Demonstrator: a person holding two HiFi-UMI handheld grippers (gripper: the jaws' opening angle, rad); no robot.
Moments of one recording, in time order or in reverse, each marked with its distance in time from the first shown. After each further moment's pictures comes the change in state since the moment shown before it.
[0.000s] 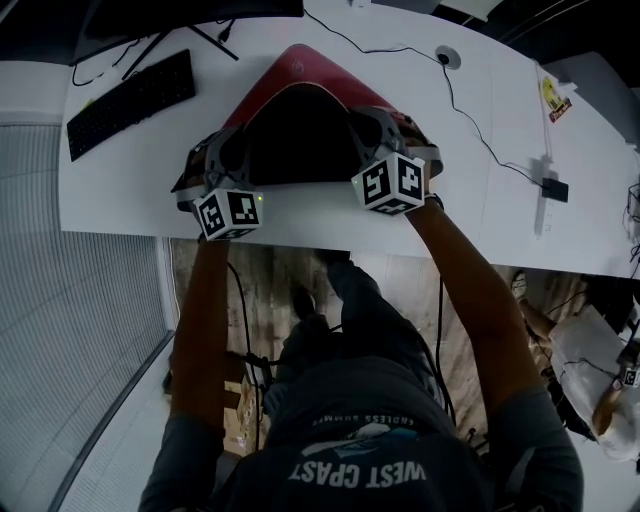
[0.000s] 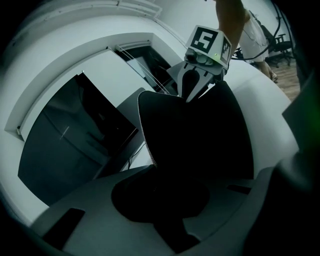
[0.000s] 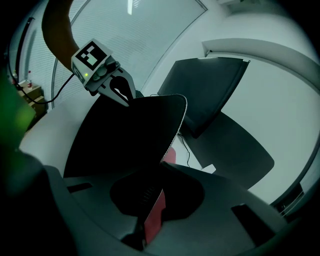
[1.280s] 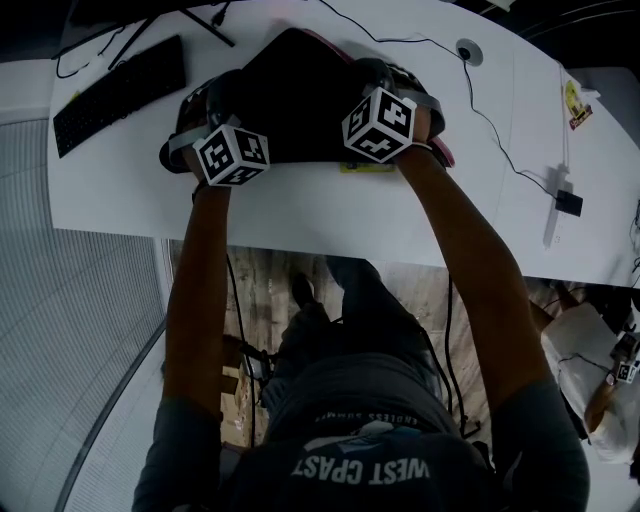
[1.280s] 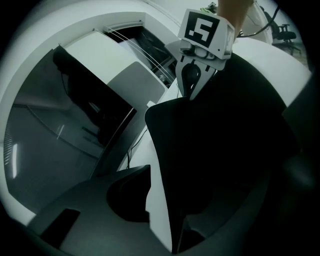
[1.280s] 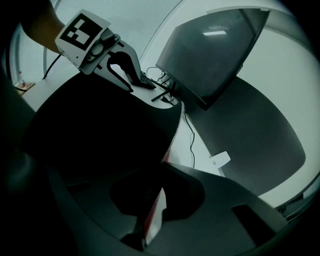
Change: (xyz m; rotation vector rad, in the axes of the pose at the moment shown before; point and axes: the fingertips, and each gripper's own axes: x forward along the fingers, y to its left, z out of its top) left arm 0.096 0.030 -0.020 0.071 0.156 -0.028; right arm 0.100 -0.032 -0.042 -0.001 0.224 0.075
